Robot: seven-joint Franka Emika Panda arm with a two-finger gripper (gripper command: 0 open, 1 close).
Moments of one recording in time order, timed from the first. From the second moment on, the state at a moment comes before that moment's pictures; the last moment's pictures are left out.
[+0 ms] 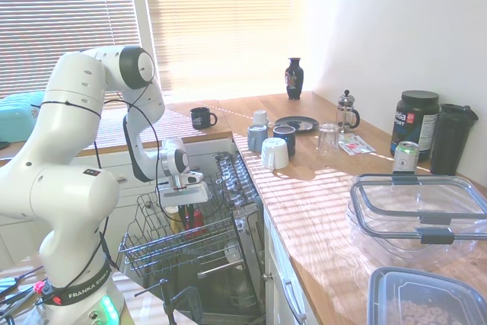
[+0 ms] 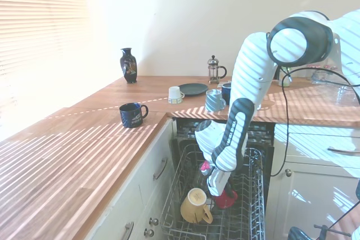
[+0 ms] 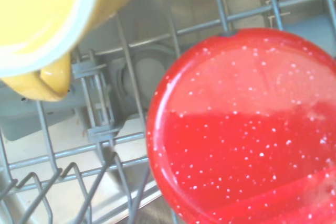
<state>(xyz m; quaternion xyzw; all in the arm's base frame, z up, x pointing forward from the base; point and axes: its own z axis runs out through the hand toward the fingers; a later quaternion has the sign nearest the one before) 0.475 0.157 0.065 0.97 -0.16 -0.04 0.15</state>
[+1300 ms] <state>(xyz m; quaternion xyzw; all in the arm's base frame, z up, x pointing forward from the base) 0.480 0.059 0.370 0.96 -0.27 0.08 0.05</state>
